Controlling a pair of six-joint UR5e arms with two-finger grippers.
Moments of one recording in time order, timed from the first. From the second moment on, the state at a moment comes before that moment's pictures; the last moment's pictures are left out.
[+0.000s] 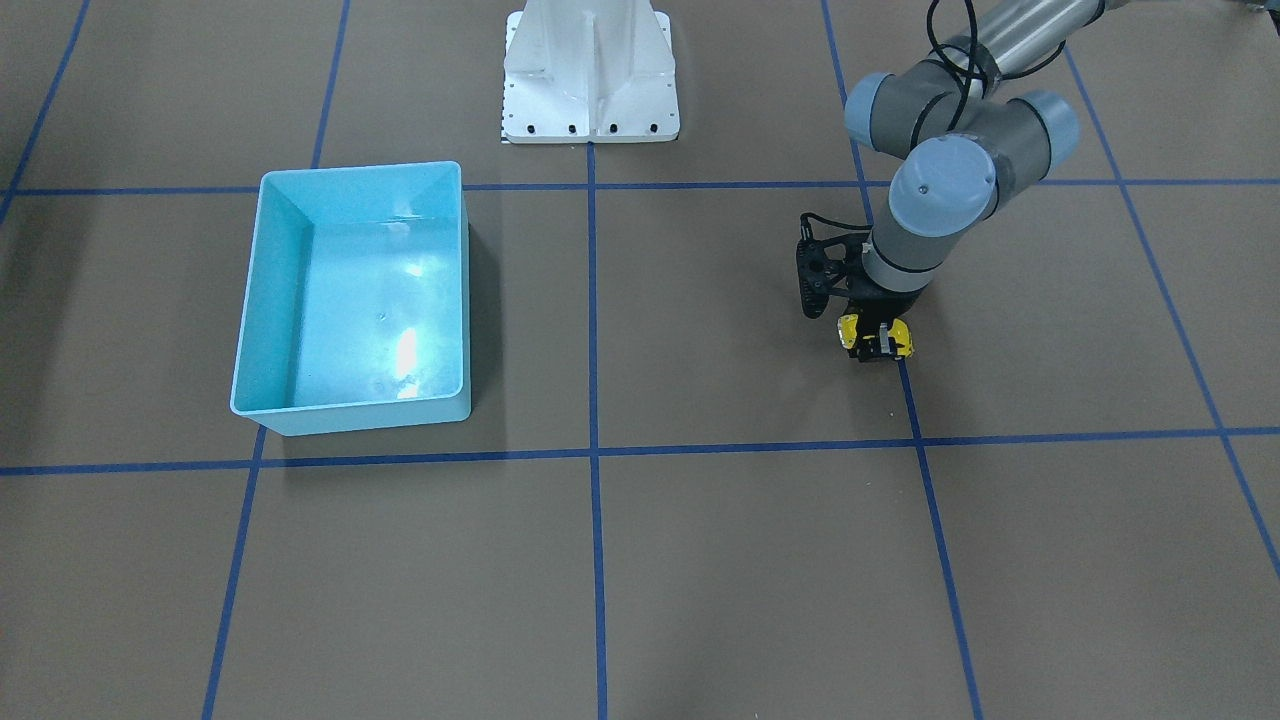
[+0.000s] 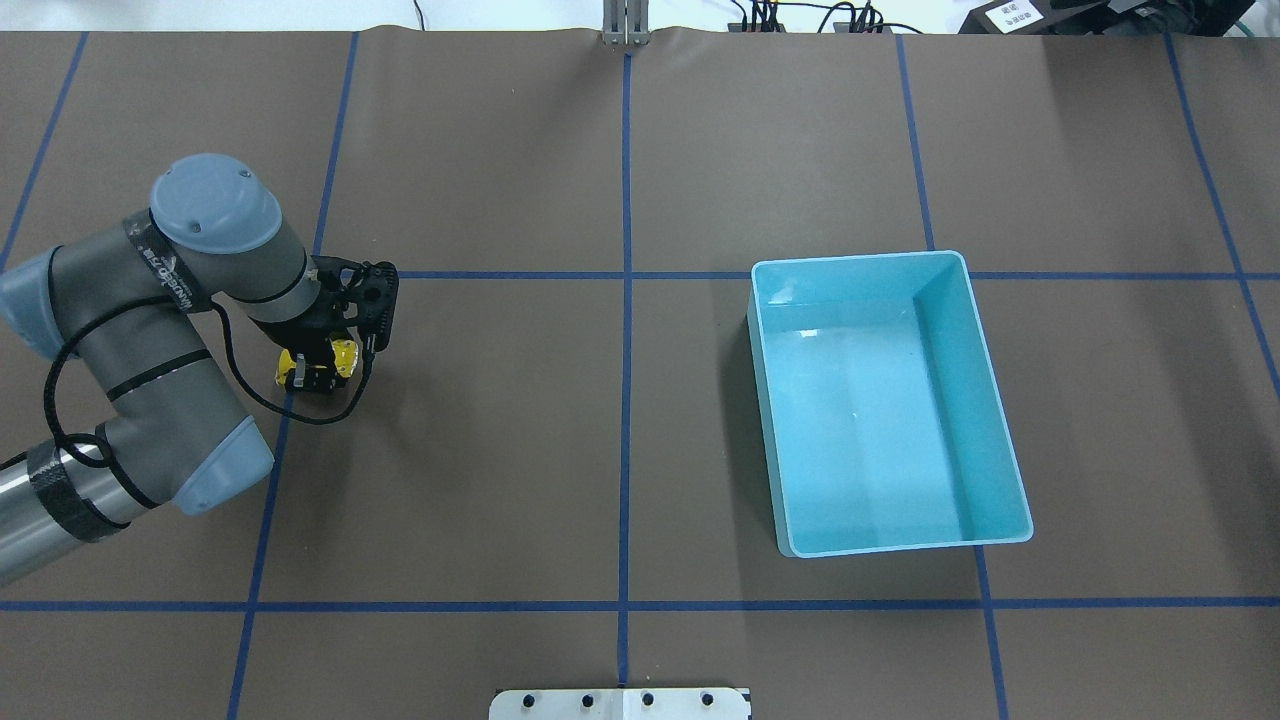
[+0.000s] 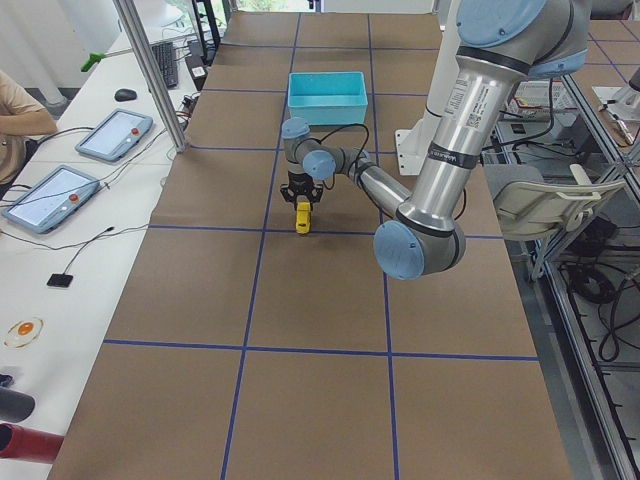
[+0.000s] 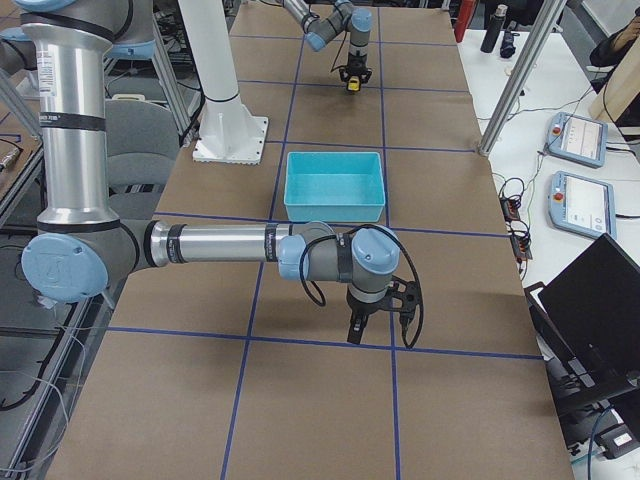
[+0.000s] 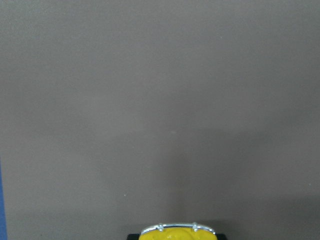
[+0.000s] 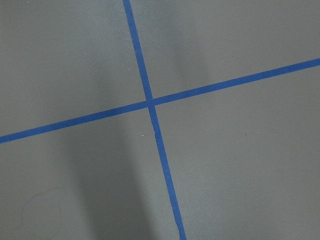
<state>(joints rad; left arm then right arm) -0.72 -1.96 -1.67 -1.65 -2.04 0.61 1.56 -1.59 1.65 -1.60 2.35 0.27</state>
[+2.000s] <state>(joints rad) -0.76 -1.85 -1.67 -1.76 -2.09 0.66 1.55 -1.59 1.64 -1.60 2.35 0.27</state>
